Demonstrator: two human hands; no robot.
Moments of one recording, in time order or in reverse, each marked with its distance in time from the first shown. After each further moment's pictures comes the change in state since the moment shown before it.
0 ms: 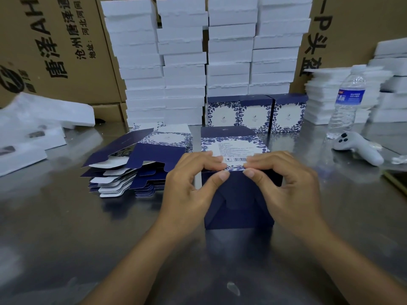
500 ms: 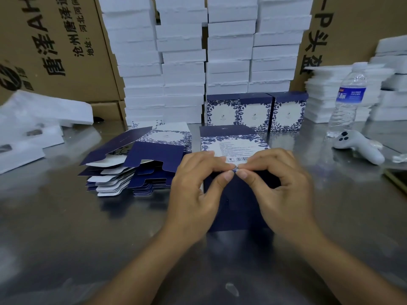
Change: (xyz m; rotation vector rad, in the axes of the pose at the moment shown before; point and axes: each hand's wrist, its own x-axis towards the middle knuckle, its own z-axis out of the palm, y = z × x) left_hand -0.006 0.000 0.012 0.075 0.031 0.078; right_hand -0.004 -0.009 0.007 0.039 0.010 0.040
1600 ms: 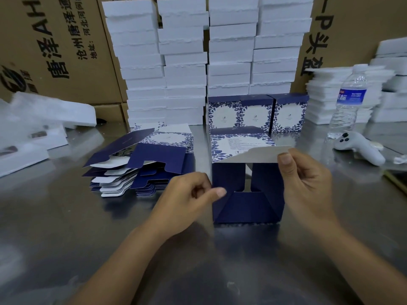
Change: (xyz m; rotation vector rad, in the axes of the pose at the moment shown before) left_hand -0.001 -0.040 -0.024 0.111 -0.391 -0.207; right_hand 0.006 0.013 -0.019 0.199 0.037 0.148
